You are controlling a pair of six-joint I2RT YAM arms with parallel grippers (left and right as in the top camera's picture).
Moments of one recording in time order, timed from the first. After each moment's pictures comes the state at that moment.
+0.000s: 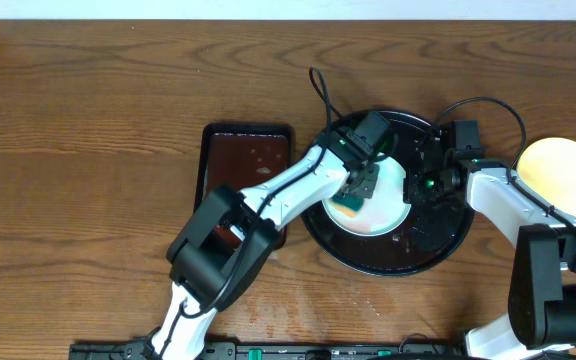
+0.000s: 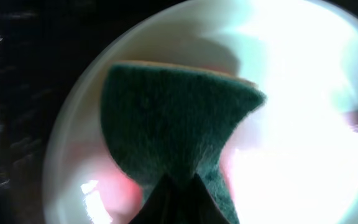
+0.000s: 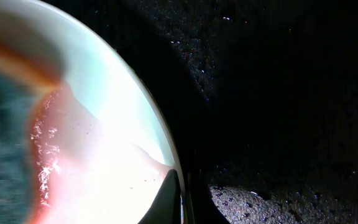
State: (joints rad) left arm -0.77 2.12 1.55 -0.66 0.05 -0.47; right arm 0.07 1.73 0.89 -0.46 -0.26 0.15
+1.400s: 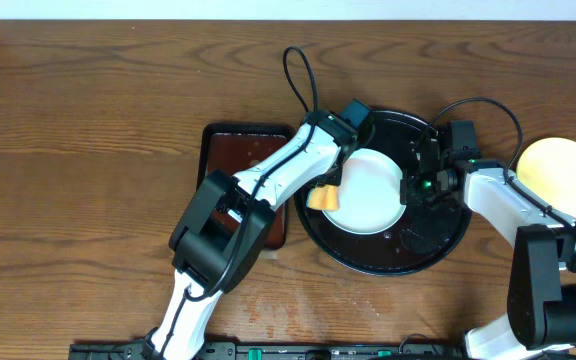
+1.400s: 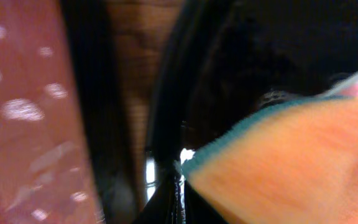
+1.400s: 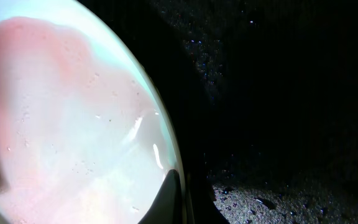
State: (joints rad) left arm -0.69 2.18 1.68 -1.01 -0.22 -0.56; right arm 0.08 1.73 0.89 -0.46 -0.28 0.15
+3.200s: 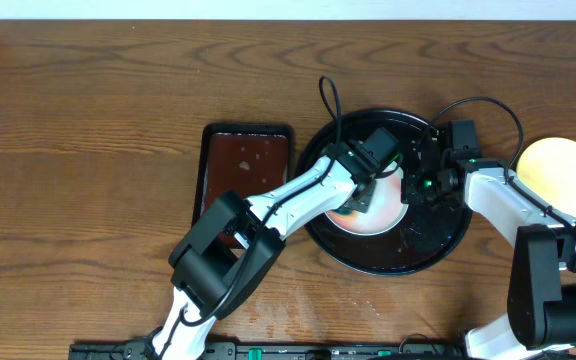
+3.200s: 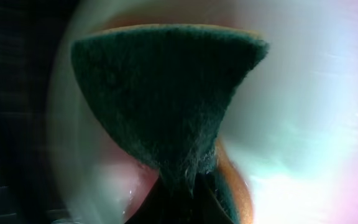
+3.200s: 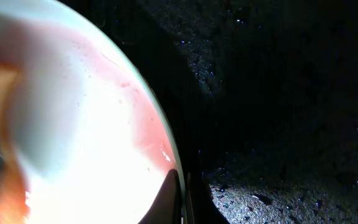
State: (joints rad) left arm -0.82 2.10 1.52 -0.79 -0.17 -0.46; right arm 0.08 1.73 0.90 -0.46 -0.26 0.15
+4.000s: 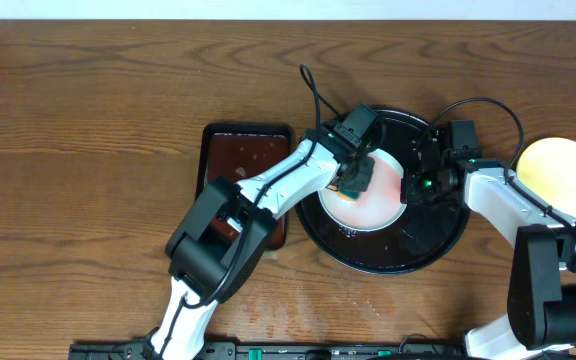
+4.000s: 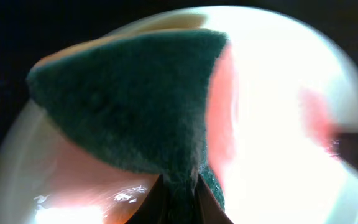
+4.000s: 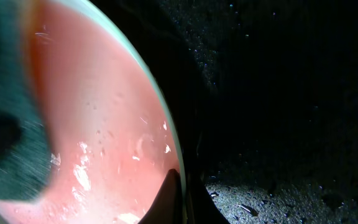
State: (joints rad) left arm -0.73 2.15 1.54 -0.58 0.19 -0.42; right arm 0.08 1.73 0.90 -0.46 -0.27 0.17
